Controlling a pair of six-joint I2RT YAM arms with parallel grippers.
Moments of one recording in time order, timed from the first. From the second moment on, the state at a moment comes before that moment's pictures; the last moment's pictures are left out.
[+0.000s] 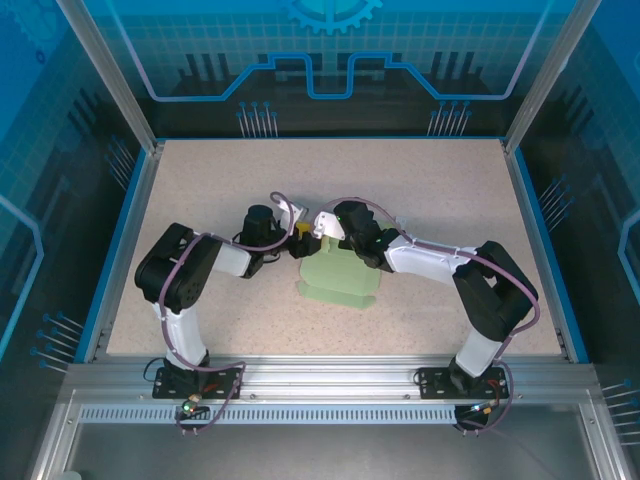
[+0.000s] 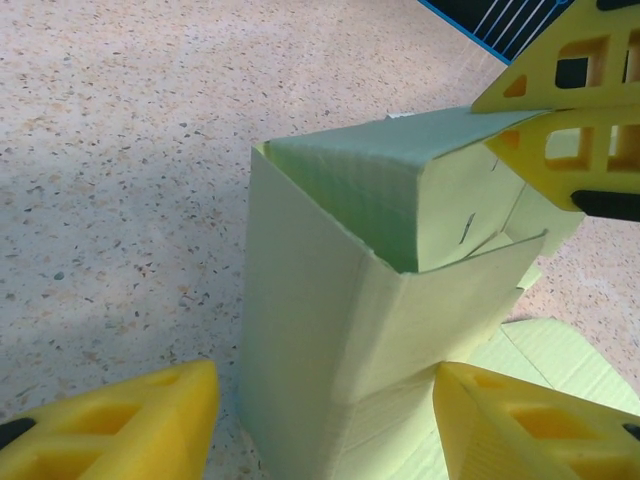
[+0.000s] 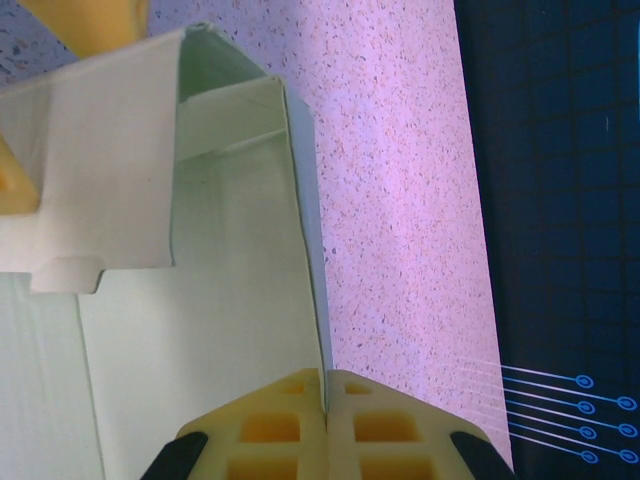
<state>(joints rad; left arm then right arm) -0.35 1.89 0.73 0.73 0.60 -0.15 0.71 1.71 1.03 -0.02 0.42 -0.87</state>
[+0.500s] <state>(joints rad) -0.36 1.89 0.69 0.81 0.53 -0.17 0.73 1.71 1.03 -0.01 0.44 -0.84</state>
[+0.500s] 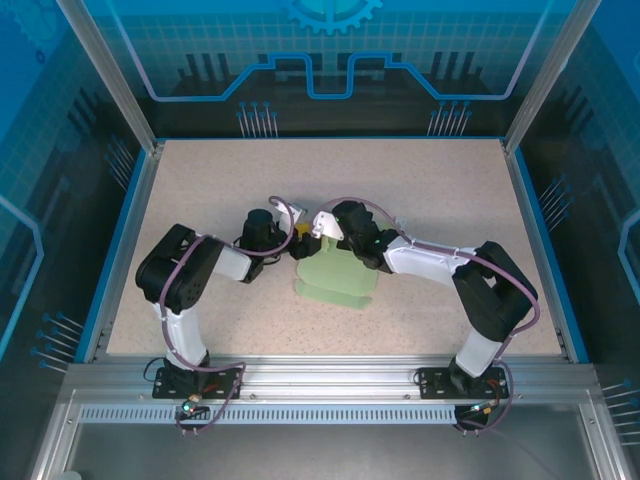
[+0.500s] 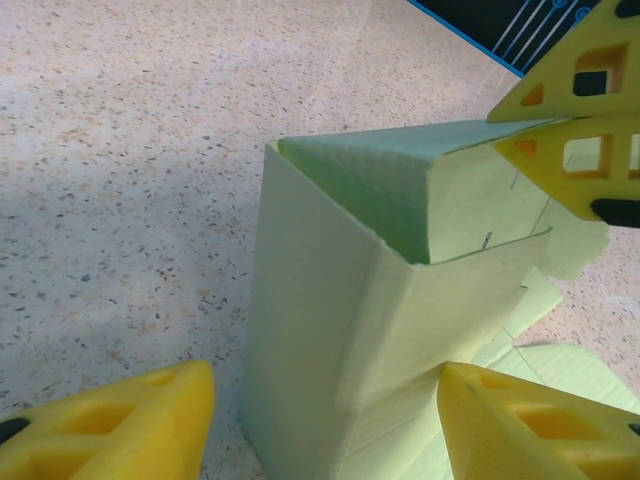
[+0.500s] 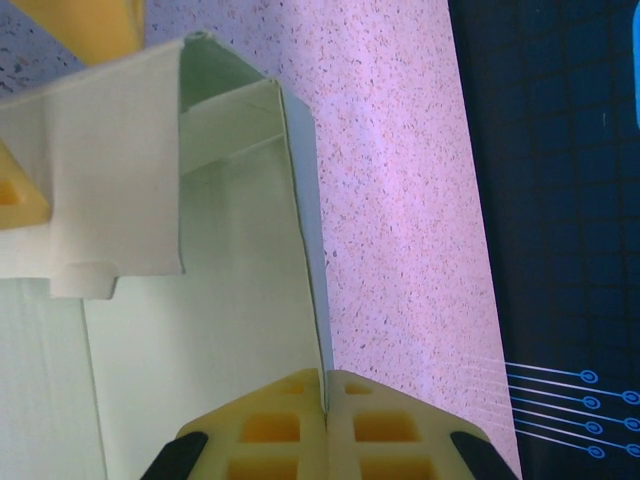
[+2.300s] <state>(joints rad) -0.32 1.89 0.66 0.84 0.48 -0.22 0.75 1.77 1.11 -0.05 0.45 -0.82</state>
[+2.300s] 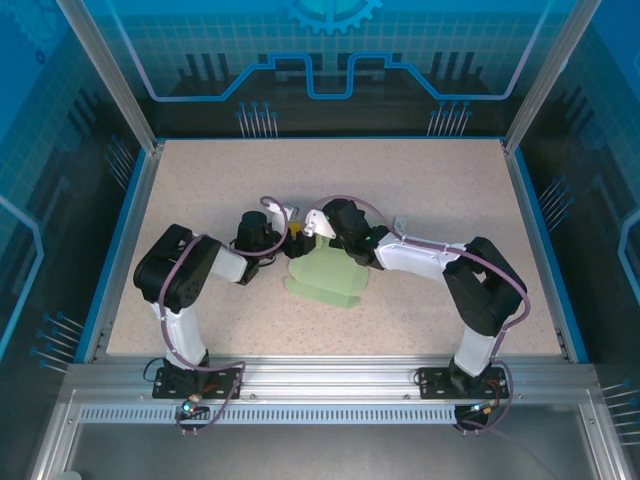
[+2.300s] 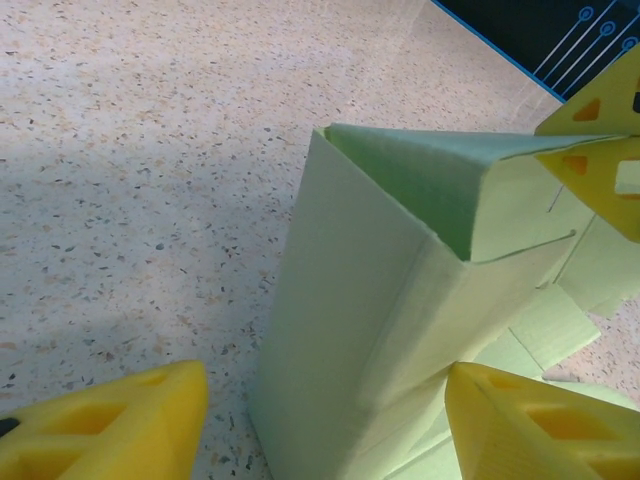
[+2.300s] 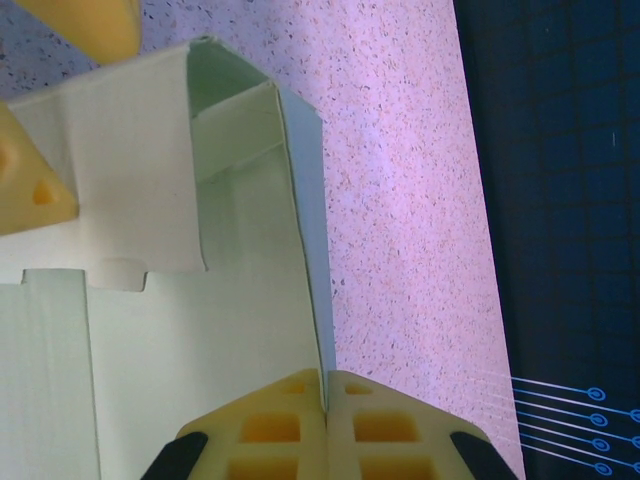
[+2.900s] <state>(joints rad) -0.32 1.89 0.66 0.83 0.41 -0.25 0.79 1.81 1.12 -0.06 0.44 -0.82</state>
